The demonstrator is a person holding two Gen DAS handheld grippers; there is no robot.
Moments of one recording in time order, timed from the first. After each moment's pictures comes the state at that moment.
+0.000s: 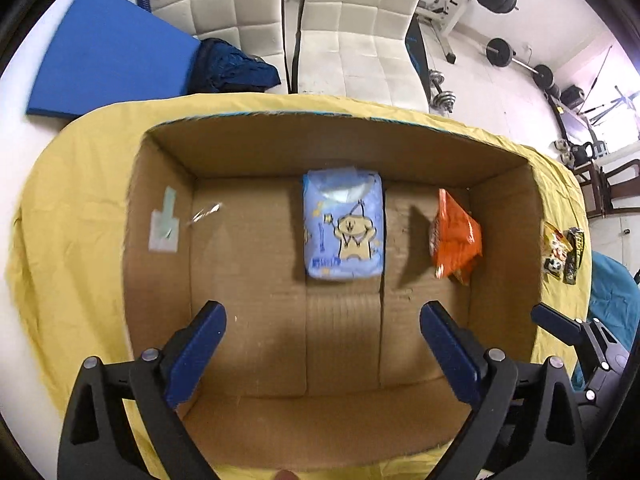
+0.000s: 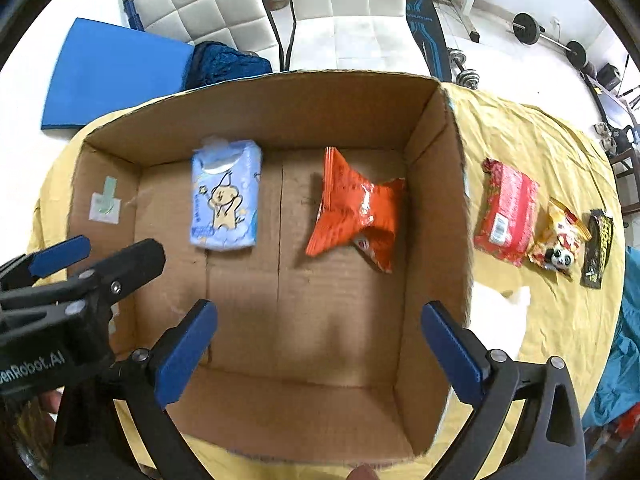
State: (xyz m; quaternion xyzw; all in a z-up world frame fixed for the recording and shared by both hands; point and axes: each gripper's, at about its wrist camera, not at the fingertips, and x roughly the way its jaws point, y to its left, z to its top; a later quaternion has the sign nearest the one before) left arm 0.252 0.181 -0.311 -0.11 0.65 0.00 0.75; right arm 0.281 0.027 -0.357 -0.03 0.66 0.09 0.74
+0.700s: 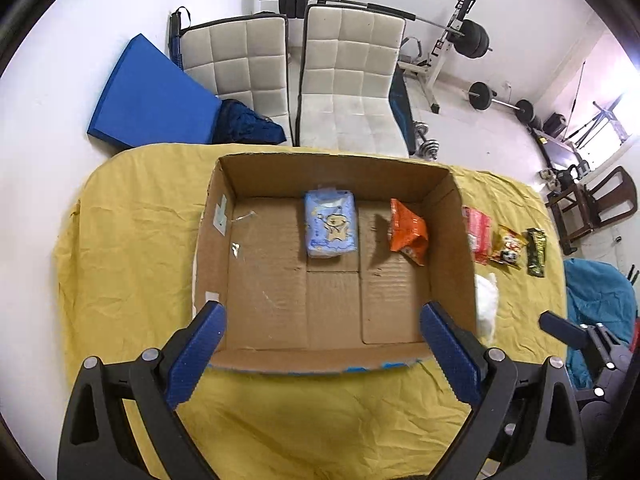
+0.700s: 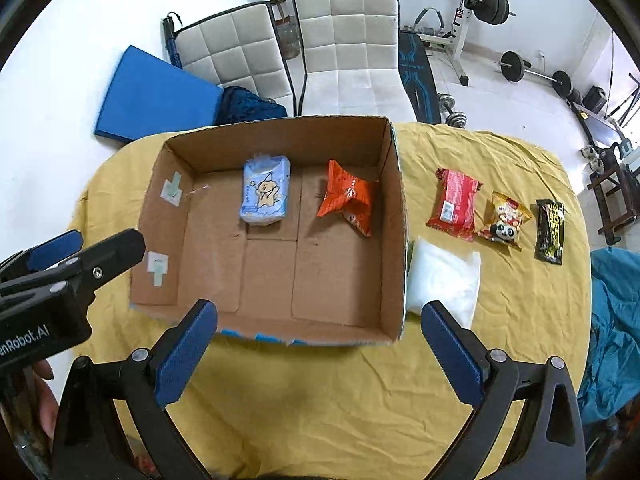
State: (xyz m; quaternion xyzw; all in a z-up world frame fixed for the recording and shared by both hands) left arm 0.147 0.170 -0.205 -0.09 0.56 0.01 0.82; right arm 0.172 -0.003 -0.240 -0.03 0.59 0.10 0.80
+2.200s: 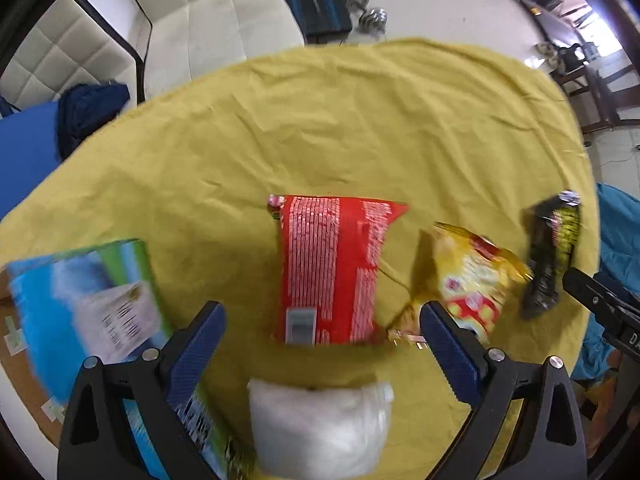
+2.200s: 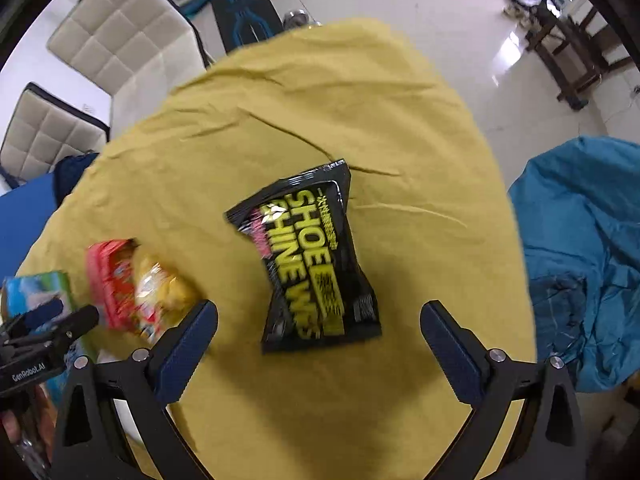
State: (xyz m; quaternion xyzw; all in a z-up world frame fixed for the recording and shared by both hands) left arm 0.384 -0.148 -0.421 0.01 0.73 -0.06 0.68; right arm 0.386 -0.426 -0.426 0.11 0.69 -0.06 0.71
